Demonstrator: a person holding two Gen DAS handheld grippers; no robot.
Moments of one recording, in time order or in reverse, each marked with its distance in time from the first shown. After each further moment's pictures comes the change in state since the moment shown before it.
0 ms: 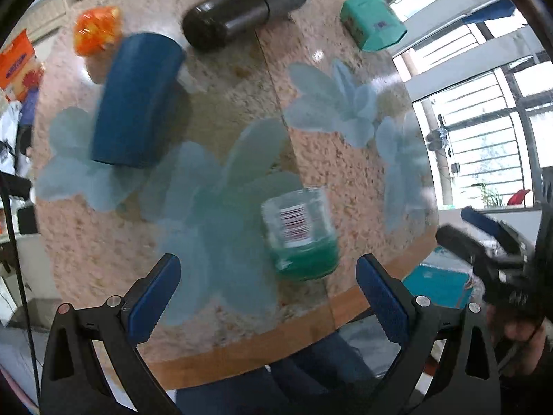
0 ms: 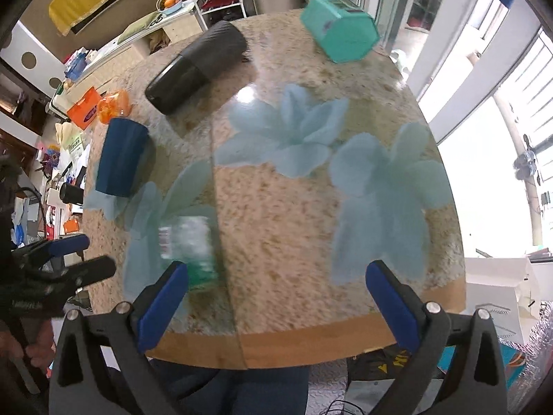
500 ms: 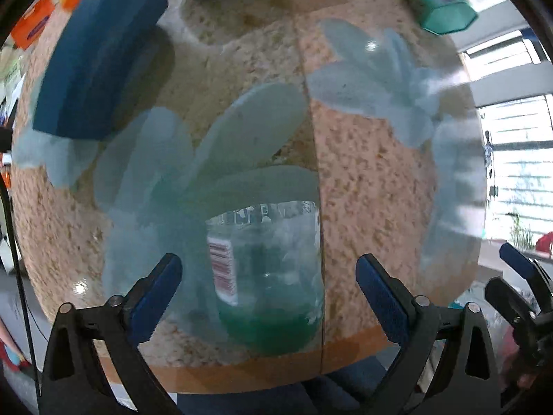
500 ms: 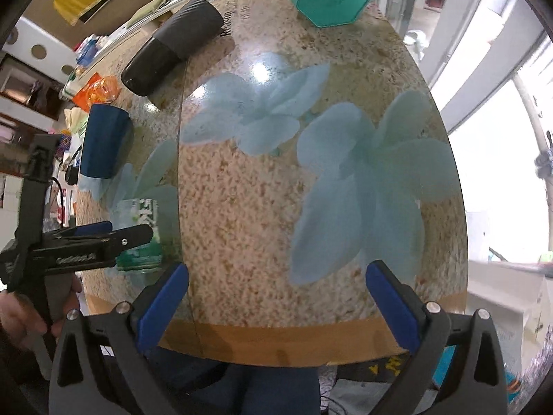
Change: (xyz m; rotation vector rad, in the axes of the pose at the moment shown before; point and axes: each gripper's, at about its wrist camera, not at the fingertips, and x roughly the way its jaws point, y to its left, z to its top) left arm 0.083 -0.017 0.017 -0.175 0.082 0.159; right arm 0.028 -0.052 0.015 -0.069 0.080 0.109
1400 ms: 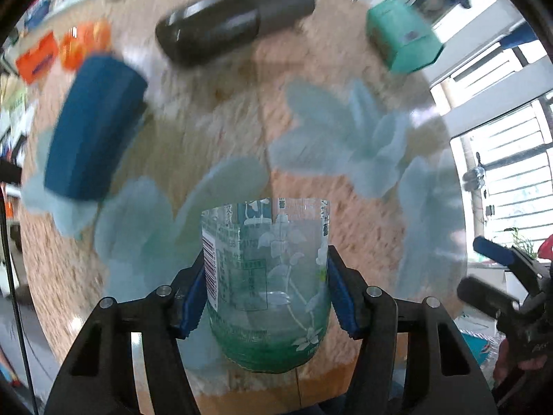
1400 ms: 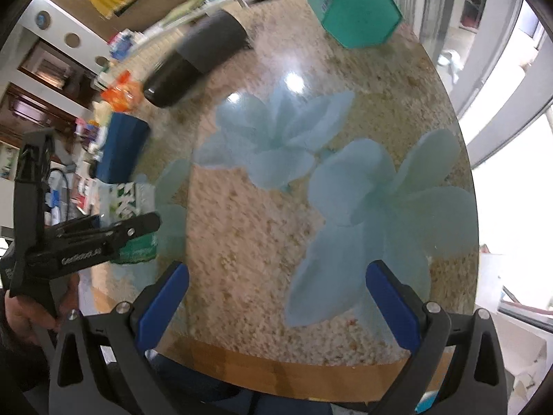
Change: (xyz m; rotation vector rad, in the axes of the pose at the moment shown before) left arm -0.048 -0.026 0.008 0.054 -0.241 -0.007; right arm -0.008 -0.014 0.019 -0.089 -0.086 0.155
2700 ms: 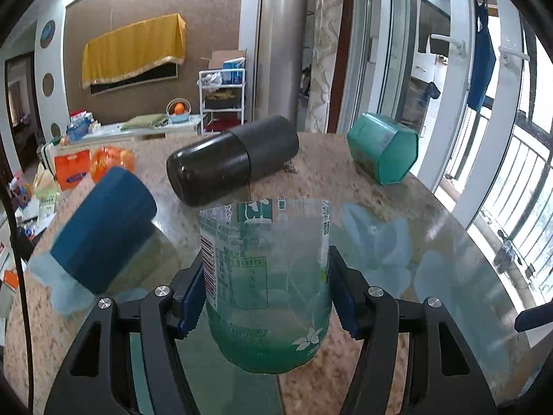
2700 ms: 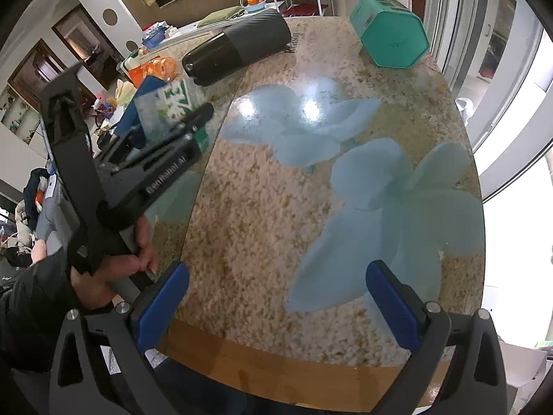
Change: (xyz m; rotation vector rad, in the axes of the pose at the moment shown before) left arm 0.023 -0.036 -0.041 0.067 -0.745 0.120; right arm 0.011 0.016 -0.052 -0.165 -0.087 -0.052
